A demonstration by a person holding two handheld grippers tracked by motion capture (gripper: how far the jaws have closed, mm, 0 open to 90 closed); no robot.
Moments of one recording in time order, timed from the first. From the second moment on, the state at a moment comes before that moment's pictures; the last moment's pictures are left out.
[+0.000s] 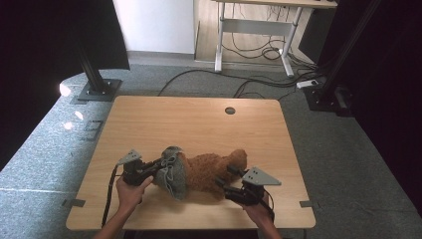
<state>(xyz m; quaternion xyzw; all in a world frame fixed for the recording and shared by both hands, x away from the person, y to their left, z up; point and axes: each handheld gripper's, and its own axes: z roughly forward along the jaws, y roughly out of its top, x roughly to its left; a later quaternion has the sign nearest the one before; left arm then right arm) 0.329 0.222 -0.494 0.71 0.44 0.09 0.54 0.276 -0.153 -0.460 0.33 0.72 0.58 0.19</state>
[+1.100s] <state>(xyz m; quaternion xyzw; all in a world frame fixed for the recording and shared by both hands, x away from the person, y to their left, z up) 0.353 0.214 -0.498 0.70 0.44 0.09 0.55 0.332 -0.125 -0.526 0.39 0.77 0.46 0.21</state>
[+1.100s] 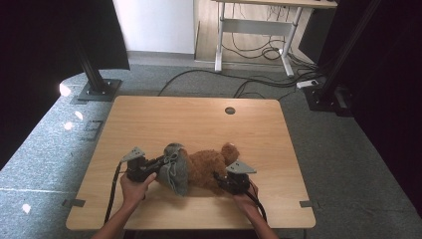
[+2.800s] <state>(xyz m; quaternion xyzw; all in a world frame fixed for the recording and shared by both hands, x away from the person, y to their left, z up) 0.352 0.241 -0.451 0.69 0.42 0.02 0.59 0.311 -0.134 -0.538 0.36 0.78 0.46 0.23</state>
